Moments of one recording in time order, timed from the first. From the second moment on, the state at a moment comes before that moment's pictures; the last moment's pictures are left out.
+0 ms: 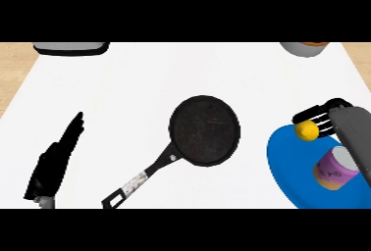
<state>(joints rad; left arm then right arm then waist) 0.06 0.26 -0.03 -1.61 -0.13 0.03 0.15 -0.81 -0.49 0.18 -0.34 0.00 0.09 0.98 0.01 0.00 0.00</state>
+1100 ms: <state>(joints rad) 0.14 0.26 0.04 -1.59 -0.15 0.05 0.15 -0.62 -0.36 0.56 -0.83 0.53 -0.36 0.95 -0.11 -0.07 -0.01</state>
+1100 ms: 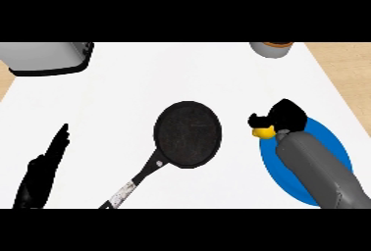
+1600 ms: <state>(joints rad) 0.16 0.24 0.03 -1.61 -0.16 0.05 0.14 -0.62 -0.41 0.70 -1.25 0.86 -0.41 1.07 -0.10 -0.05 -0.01</state>
